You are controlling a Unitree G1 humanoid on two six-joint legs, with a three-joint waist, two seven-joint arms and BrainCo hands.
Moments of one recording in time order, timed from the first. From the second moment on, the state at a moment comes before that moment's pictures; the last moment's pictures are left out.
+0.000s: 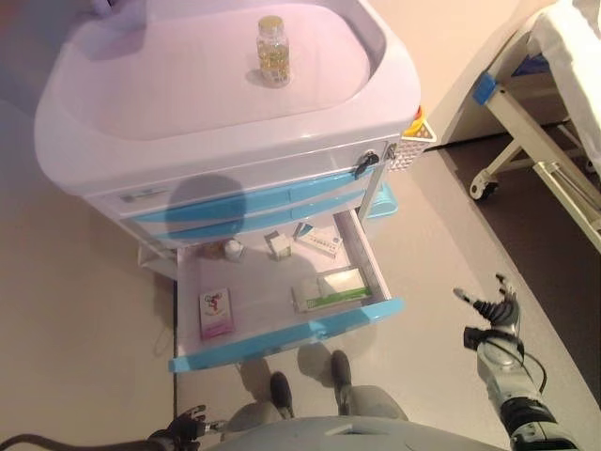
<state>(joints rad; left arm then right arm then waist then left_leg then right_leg) 0.06 0.31 -0.18 1.20 -0.33 -0.07 -0.18 -0.05 -0.40 0.00 0.84 0.14 -0.24 -0.46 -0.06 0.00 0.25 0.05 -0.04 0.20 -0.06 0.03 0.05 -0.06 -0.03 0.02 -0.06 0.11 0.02</state>
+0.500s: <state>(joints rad) -0.20 0.30 -0.26 1.16 -0.39 -0.21 -0.14 -0.23 -0.37 0.16 1.06 0.07 -0.29 -0.44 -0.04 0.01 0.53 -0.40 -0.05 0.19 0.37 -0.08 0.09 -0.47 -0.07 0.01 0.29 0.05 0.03</state>
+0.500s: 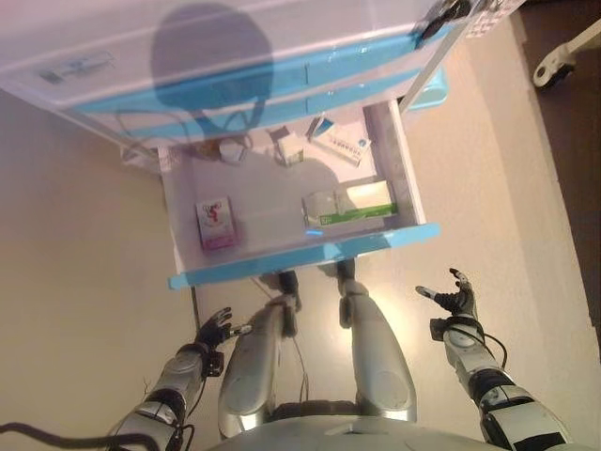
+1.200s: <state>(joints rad) -0.42 0.51 -0.49 0.86 0.08 -0.15 0.25 -0.27 -0.42 0.21 1.01 0.05 -0.28 -0.40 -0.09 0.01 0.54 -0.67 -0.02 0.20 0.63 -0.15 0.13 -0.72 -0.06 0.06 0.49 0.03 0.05</state>
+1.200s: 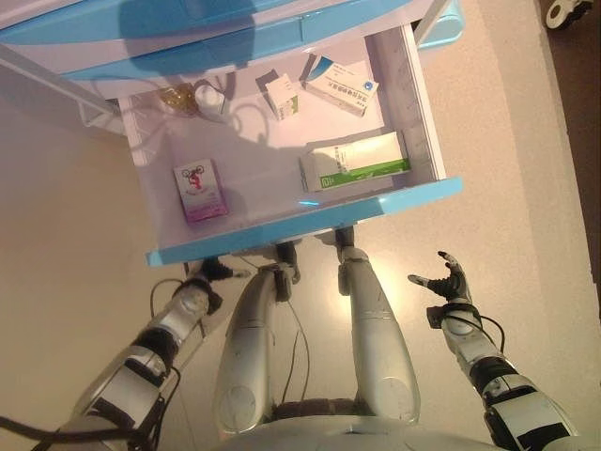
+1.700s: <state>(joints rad) -0.59 0.73 -0.47 0.74 0.06 -0.02 0.25 -0.25 -0.48 0.25 0.95 0.05 -0.28 -0.38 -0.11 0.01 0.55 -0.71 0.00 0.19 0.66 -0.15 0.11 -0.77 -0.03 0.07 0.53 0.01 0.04</state>
